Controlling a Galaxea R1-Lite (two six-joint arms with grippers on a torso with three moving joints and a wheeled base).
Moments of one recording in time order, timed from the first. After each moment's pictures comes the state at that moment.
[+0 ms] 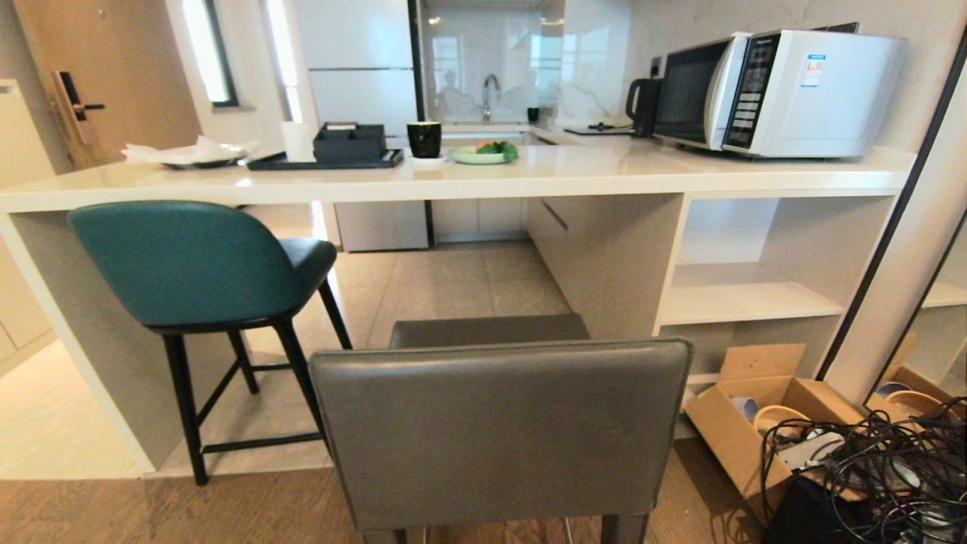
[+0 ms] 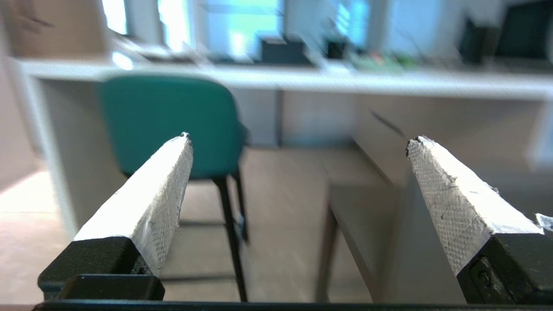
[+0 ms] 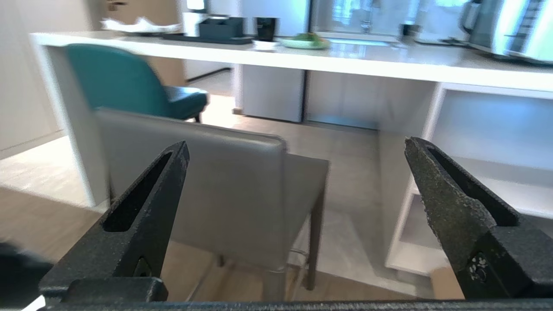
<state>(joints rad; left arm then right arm) 0.01 0.21 -0.40 -0.08 -0.02 -0.01 -0.04 0.29 -0.67 0.16 0.44 0.05</state>
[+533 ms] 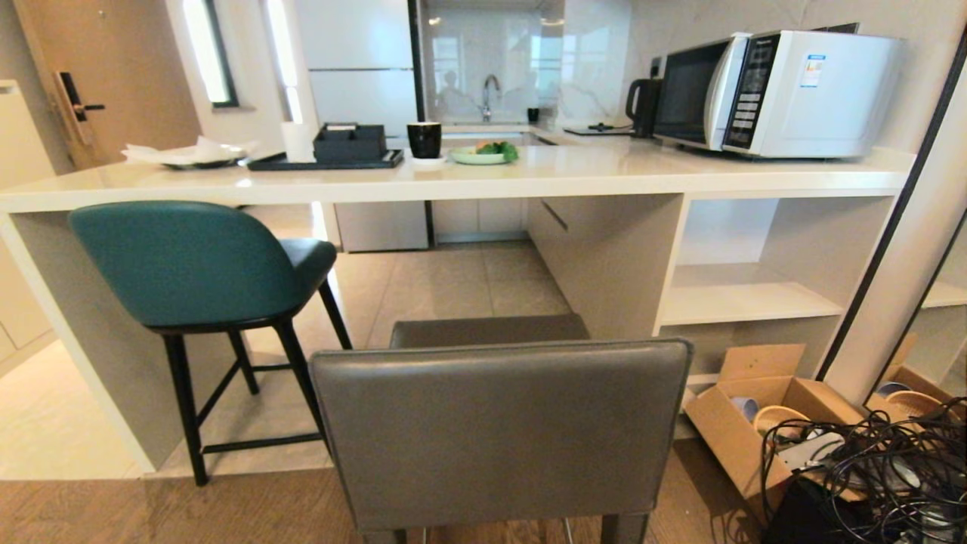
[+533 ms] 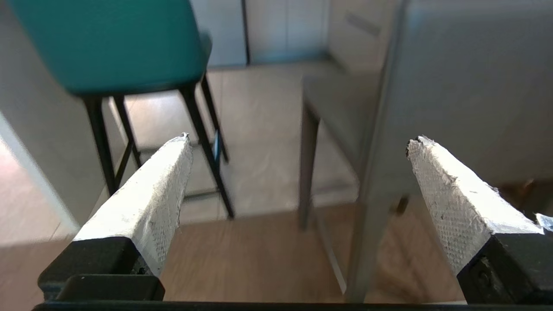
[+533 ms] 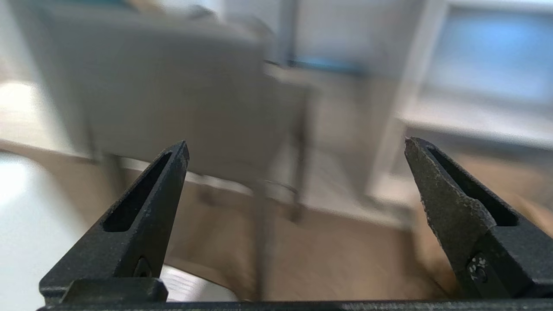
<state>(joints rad) 0.00 0.01 -0.21 0.17 -0.11 0.04 -0.01 0.04 -0.43 0.36 0.32 -0.05</state>
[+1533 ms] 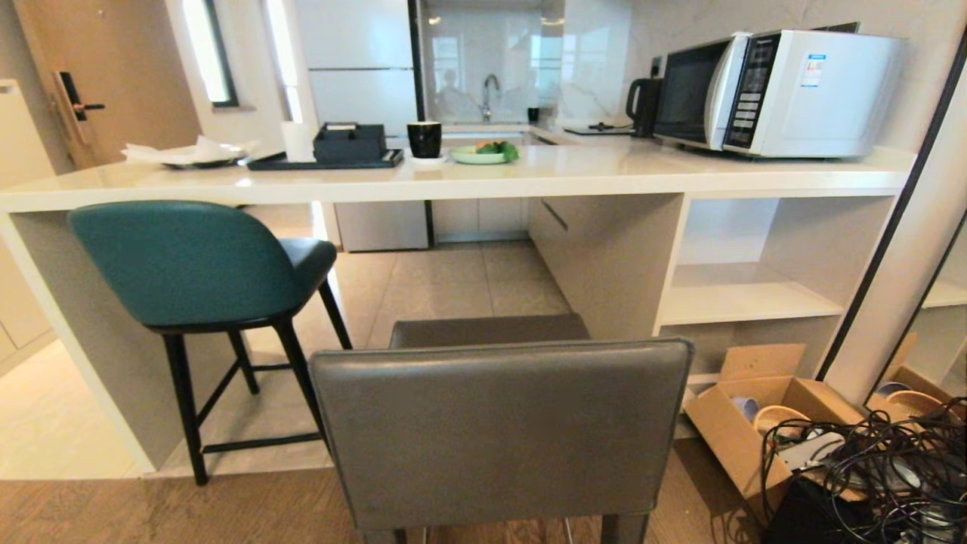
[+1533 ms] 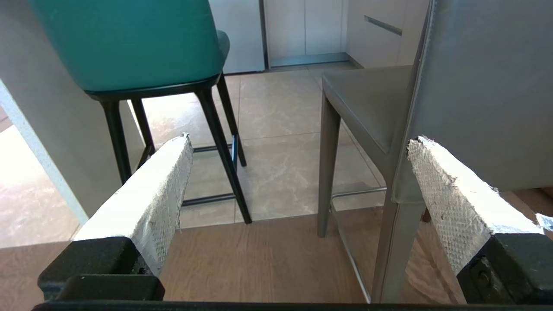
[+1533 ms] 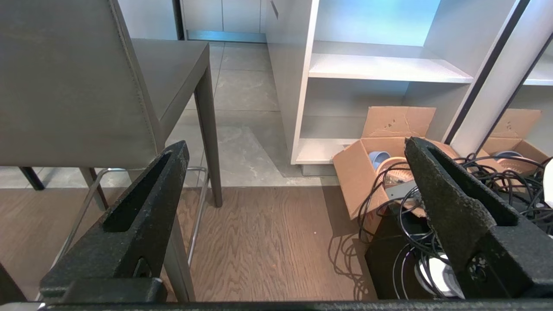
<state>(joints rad) 0.00 0.00 0.00 -0.06 -0.07 0.06 0.00 0.00 0.00 0.01 0.03 -0.10</state>
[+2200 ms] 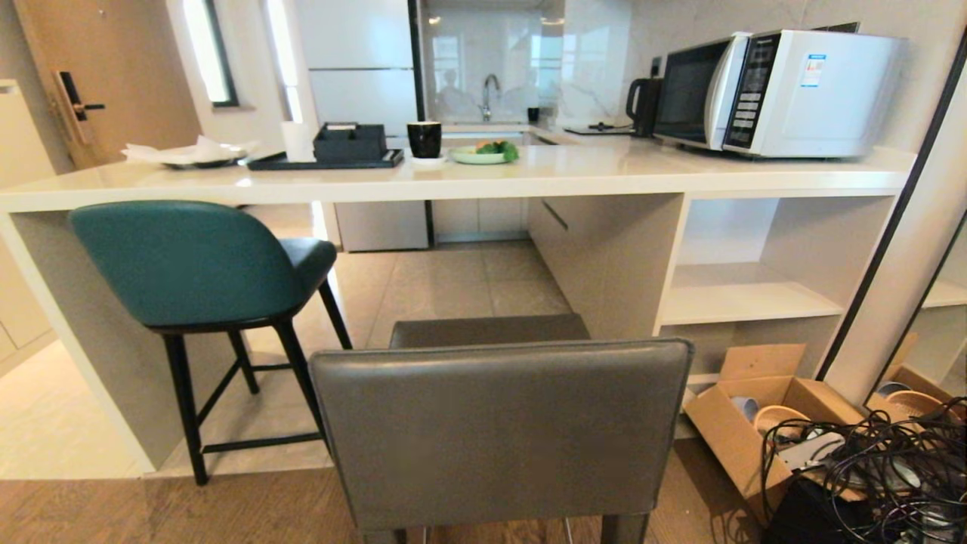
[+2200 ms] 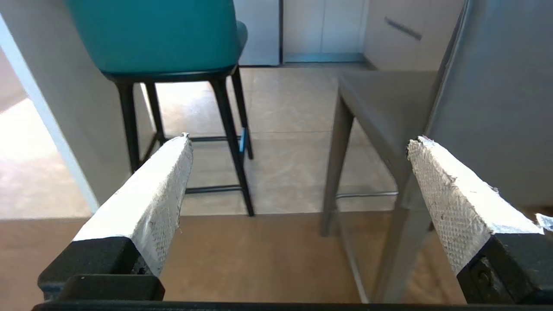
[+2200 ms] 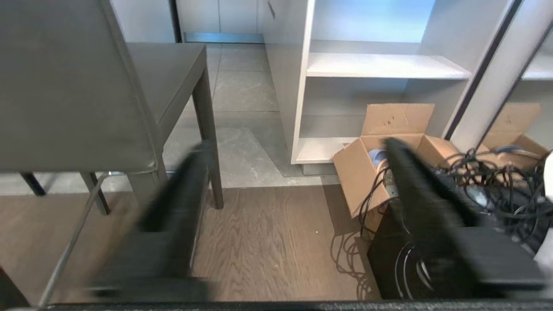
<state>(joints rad) 0.00 0.00 0.00 -0.05 0.01 0.00 0.00 0.00 0.00 0.01 0.01 -0.07</state>
